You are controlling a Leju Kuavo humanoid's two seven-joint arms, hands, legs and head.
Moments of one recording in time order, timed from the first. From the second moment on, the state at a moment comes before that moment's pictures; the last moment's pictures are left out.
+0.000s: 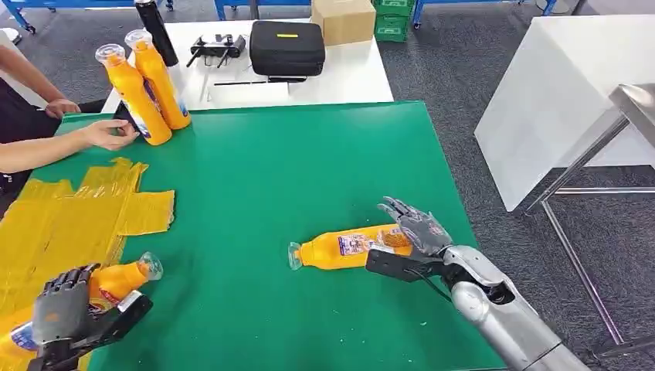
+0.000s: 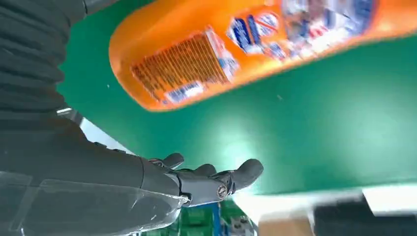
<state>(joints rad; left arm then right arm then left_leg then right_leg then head) 0.07 0.12 0.29 -1.24 -1.44 0.51 -0.10 -0.34 -0.38 0.65 -1.37 0.55 0.17 0.03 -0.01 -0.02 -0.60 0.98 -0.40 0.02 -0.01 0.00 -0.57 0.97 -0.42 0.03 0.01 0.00</state>
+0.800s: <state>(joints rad) 0.05 0.15 0.13 -1.38 -0.34 0.04 -0.49 -0.51 -0.27 0.85 -0.96 0.62 0.23 0.04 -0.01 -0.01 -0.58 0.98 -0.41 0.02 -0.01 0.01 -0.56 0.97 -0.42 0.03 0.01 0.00</state>
